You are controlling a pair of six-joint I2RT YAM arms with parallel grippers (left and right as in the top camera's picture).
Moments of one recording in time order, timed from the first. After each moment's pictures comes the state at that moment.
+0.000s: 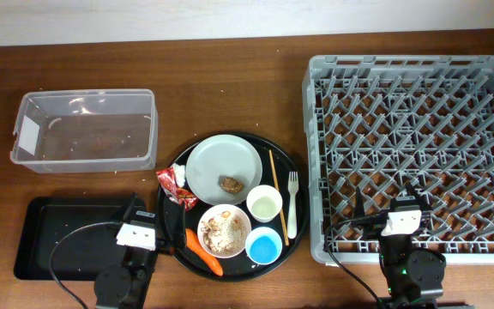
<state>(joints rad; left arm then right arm) -0.17 0.01 0.01 -0.07 0.04 0.05 0.03 0.01 0.01 -0.07 0.02 -0.13</state>
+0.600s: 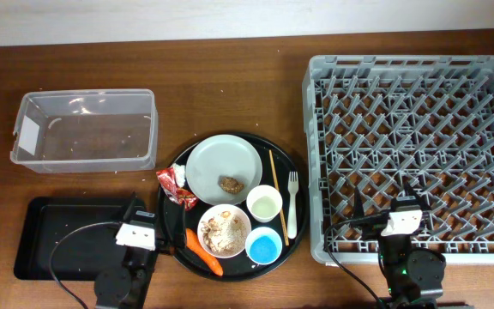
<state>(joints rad) -0.17 0.01 0.01 -0.07 0.04 0.03 0.03 0.01 0.01 -0.07 0.00 -0.08</state>
